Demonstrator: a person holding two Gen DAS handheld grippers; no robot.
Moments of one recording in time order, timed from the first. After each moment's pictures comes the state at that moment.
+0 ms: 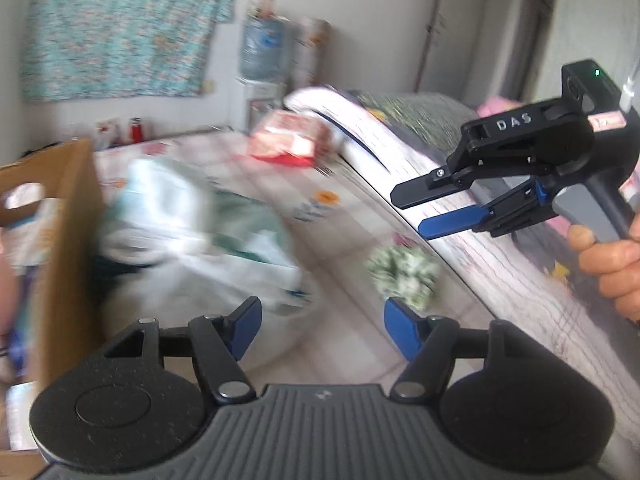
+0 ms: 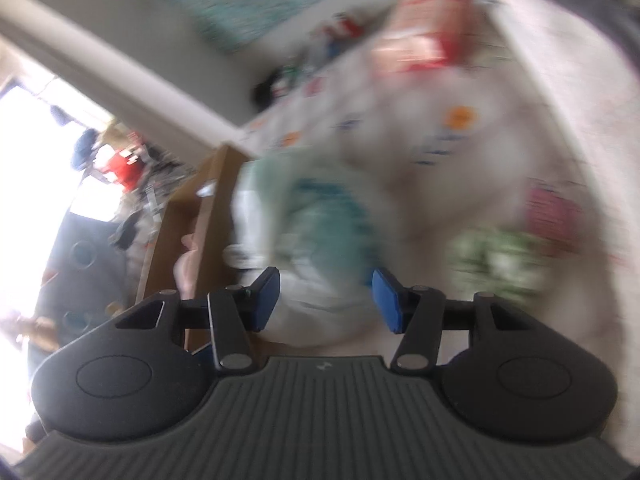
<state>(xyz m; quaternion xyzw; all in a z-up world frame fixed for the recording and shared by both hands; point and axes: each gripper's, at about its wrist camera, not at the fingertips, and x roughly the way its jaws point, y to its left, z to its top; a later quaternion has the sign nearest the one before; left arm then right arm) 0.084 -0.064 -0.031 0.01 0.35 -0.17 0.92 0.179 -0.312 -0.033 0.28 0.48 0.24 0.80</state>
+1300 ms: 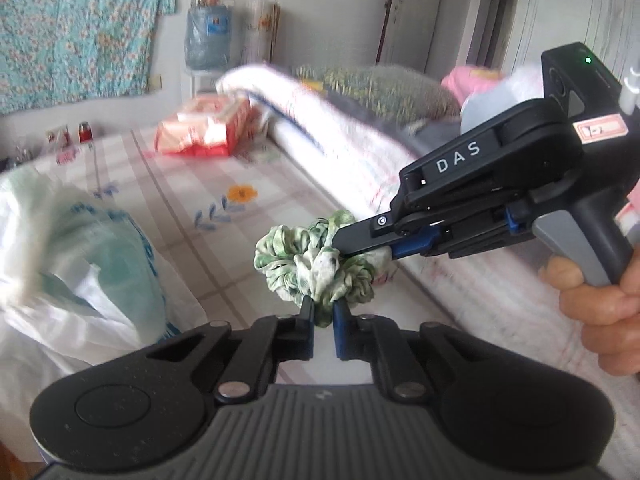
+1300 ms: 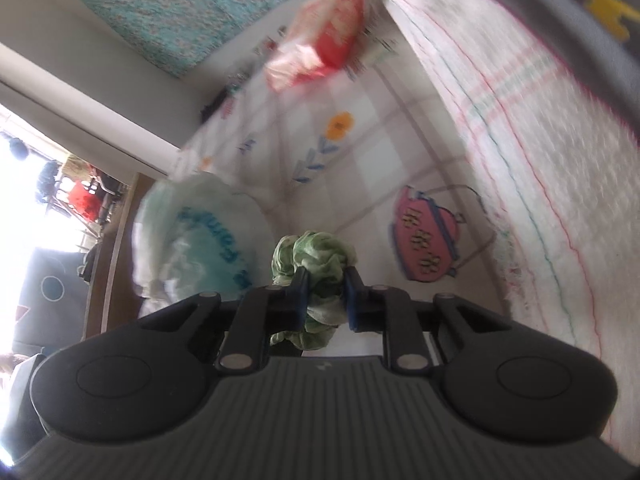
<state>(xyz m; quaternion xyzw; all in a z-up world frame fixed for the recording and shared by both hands) 0.136 -0.143 -0.066 0.02 0.35 -0.21 0.91 0.199 -0.360 -0.098 0.29 0.47 0.19 0.81</state>
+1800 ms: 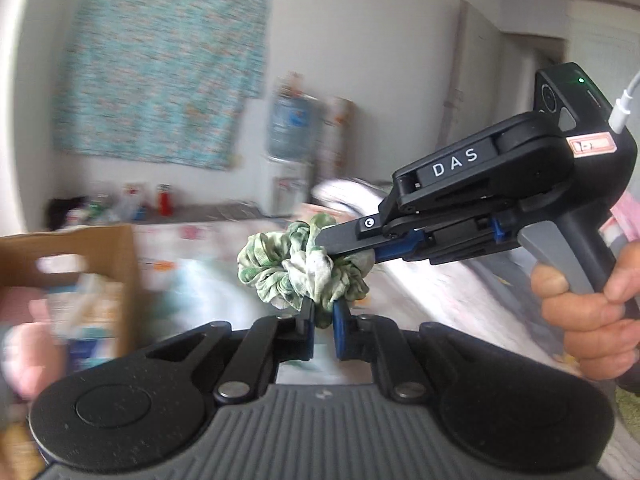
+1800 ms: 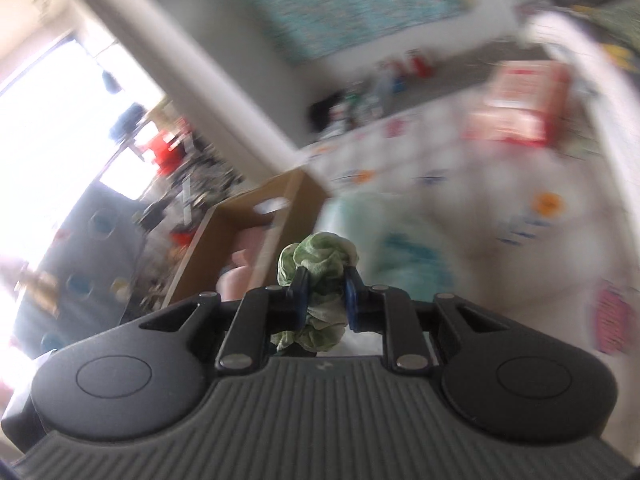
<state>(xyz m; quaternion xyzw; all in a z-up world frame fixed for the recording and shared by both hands) 0.082 -0.013 0.023 -0.03 0.23 -0.10 0.97 0.199 -0.216 0.031 0.21 0.40 0.34 0.82</state>
